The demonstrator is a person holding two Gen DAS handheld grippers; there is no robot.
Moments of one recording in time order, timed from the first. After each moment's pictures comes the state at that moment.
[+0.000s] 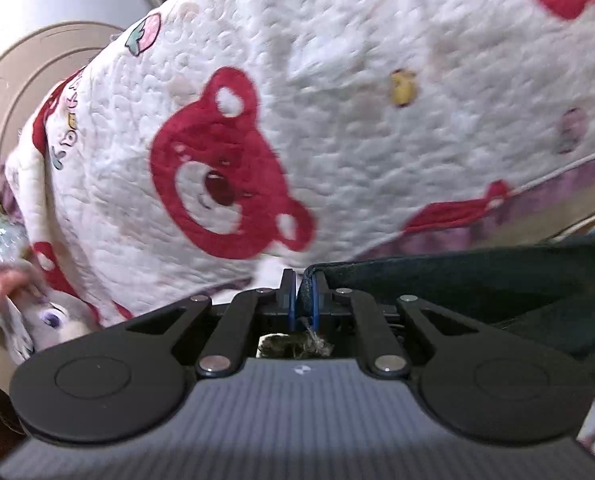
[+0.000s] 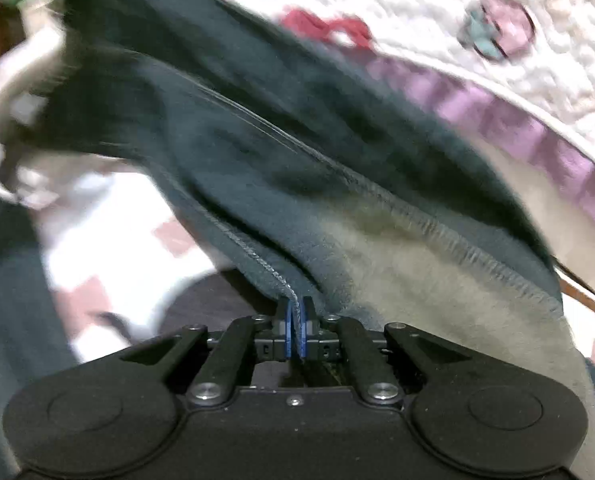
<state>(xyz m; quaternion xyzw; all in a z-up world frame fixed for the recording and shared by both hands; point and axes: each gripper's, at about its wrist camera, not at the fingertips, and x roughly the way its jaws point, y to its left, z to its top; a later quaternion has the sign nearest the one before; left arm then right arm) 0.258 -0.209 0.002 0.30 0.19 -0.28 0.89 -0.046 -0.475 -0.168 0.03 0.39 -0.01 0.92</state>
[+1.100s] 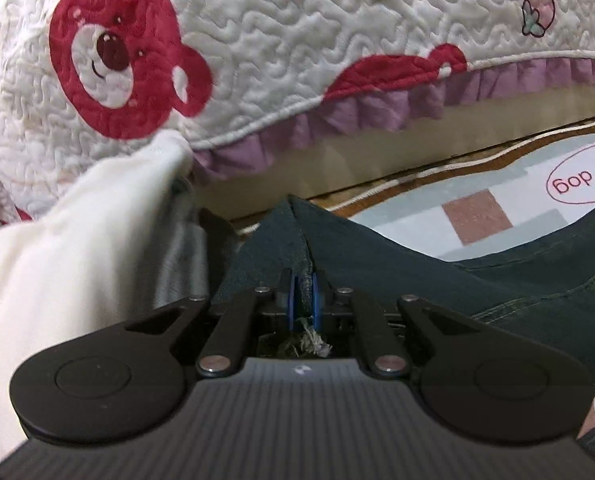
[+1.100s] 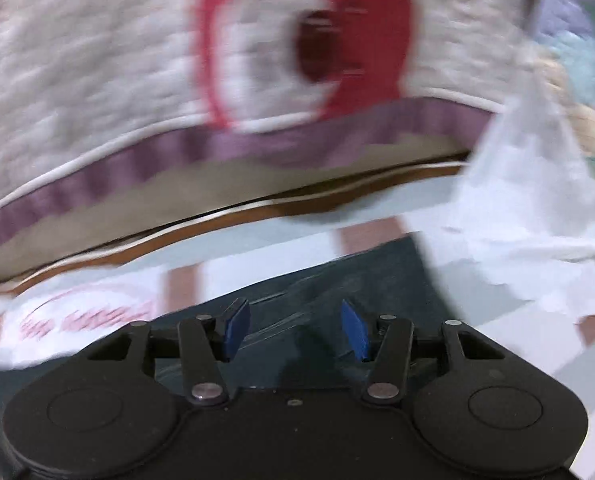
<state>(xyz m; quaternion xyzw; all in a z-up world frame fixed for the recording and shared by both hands) 0.239 -0.230 -0.126 0.29 0.29 -0.32 0.85 -0.271 -0.775 -0.152 0.30 0.36 -0.42 0.77</state>
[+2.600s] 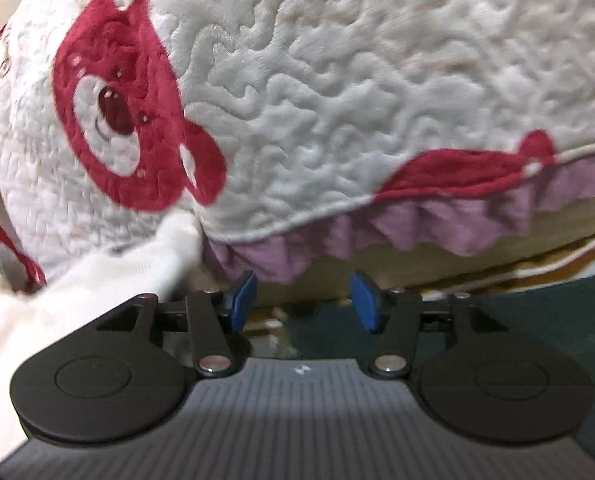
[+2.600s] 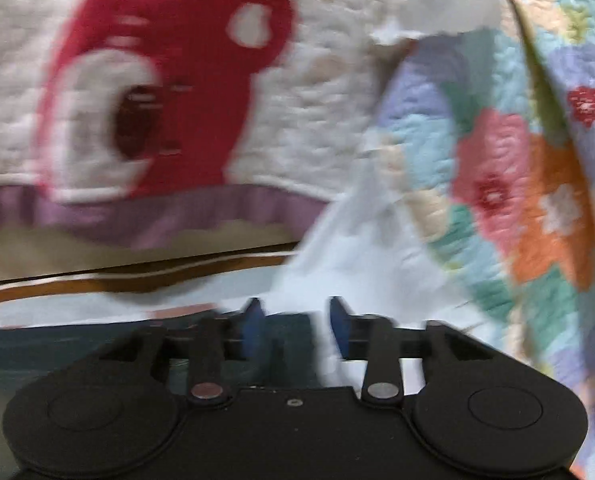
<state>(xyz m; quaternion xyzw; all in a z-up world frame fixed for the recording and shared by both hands) 0.277 -0.299 -0.129 0.25 0.23 -0.26 0.90 -0.285 -0.765 -0.160 0.13 0.31 -0.57 0.75</state>
